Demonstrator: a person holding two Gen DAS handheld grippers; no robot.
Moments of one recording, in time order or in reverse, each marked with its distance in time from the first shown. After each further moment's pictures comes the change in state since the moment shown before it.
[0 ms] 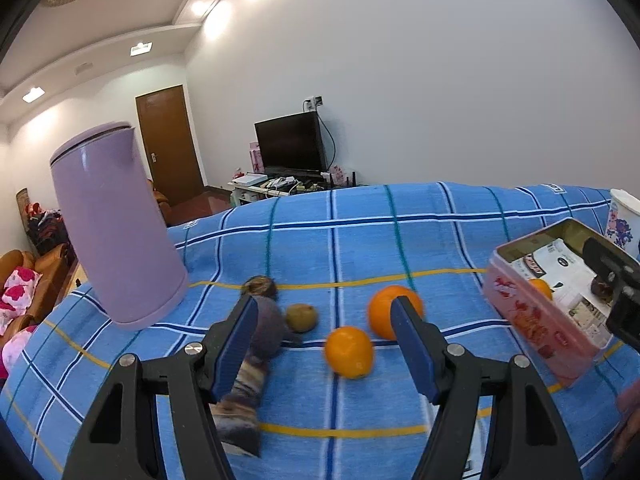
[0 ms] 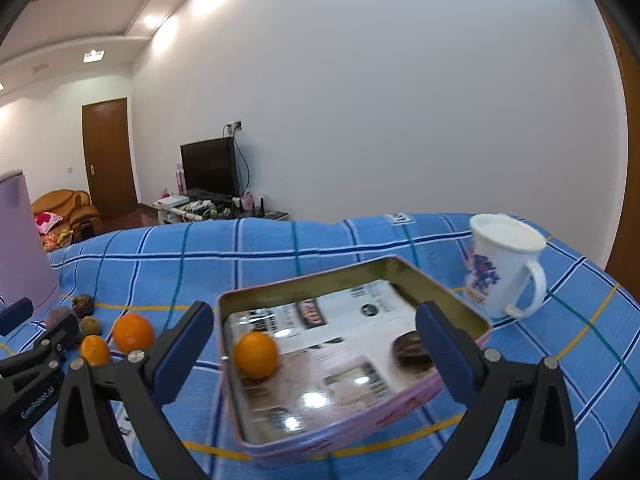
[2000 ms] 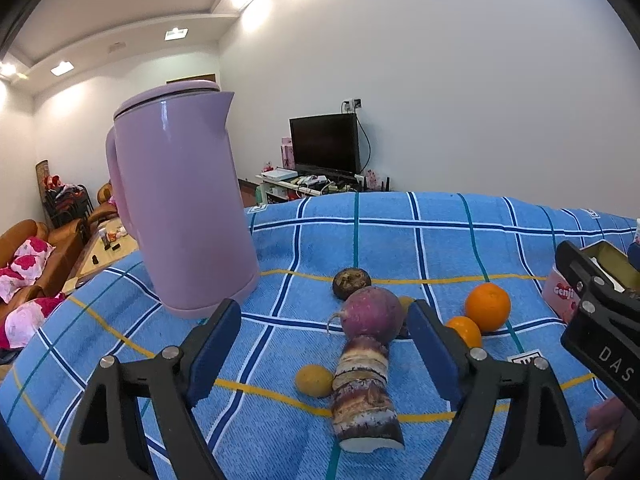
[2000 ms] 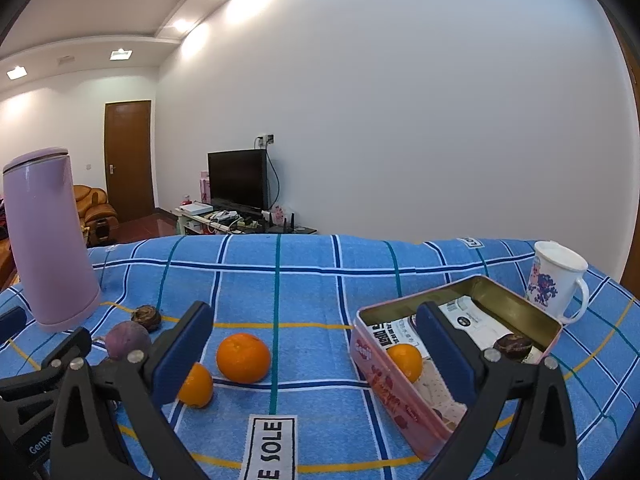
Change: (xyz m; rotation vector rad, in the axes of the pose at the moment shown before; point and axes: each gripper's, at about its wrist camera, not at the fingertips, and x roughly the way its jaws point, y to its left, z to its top) left arm -0.002 0.085 -0.013 -0.093 -0.004 0.055; right arm -0.012 0.115 -0.002 -0.063 -0.077 0.041
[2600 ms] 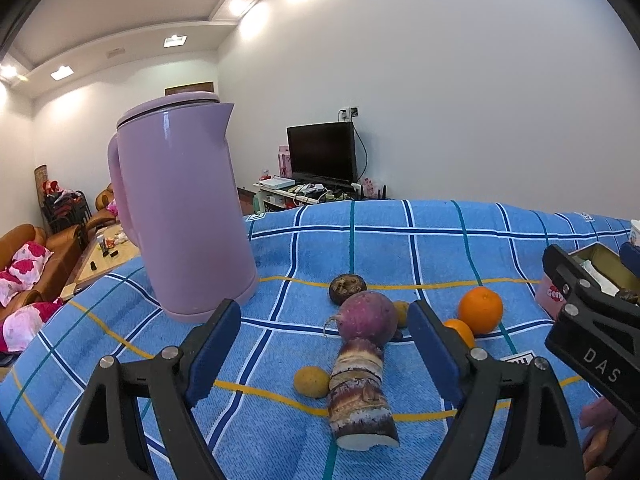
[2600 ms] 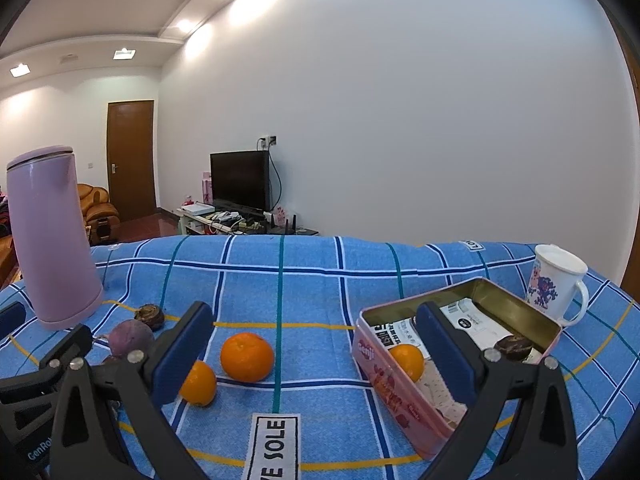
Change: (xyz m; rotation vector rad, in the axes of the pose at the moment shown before) left arm -0.011 -0.001 -0.002 0.007 -0.036 -0.011; right arm -0.004 0.003 -0.001 -0.008 -0.007 0.002
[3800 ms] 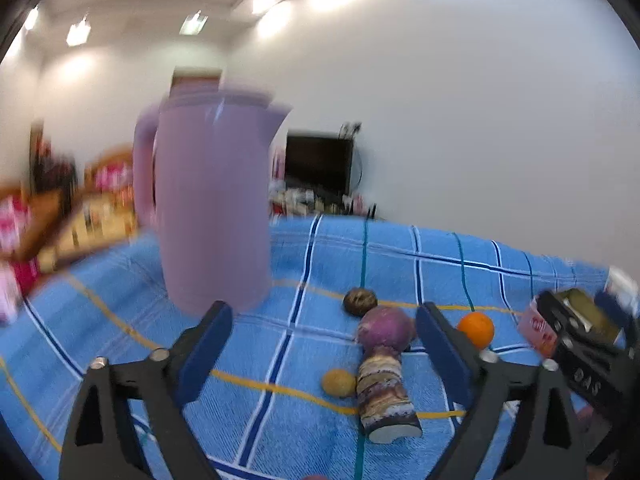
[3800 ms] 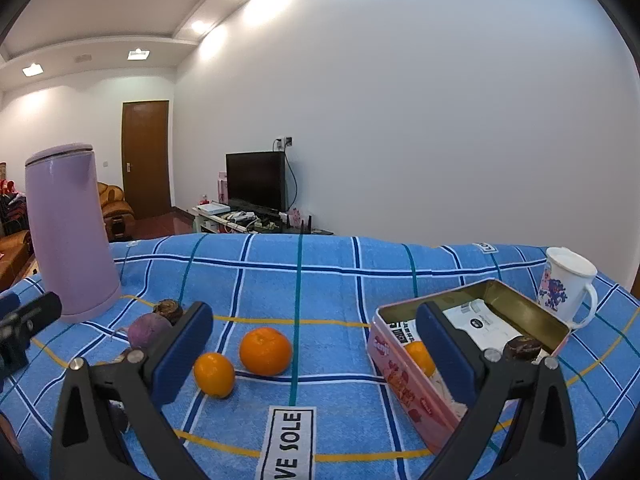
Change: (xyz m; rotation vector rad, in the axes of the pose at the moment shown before) left arm -0.025 0.043 -0.003 -0.097 -0.089 -0.072; right arm -0.009 0.004 -0.003 -0.015 -0.009 0.057
